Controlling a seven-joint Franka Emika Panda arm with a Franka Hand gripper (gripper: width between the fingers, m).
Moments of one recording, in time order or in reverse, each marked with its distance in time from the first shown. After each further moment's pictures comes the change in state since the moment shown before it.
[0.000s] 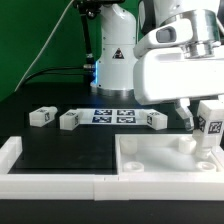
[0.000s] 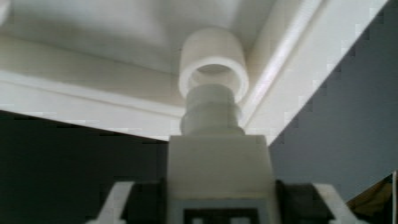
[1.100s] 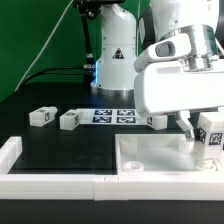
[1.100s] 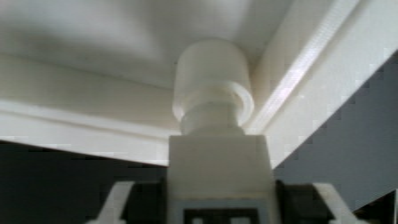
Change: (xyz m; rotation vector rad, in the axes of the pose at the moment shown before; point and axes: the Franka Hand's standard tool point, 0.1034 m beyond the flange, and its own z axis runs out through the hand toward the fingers) arm -0.013 -0.005 0.020 -0.003 0.036 0.000
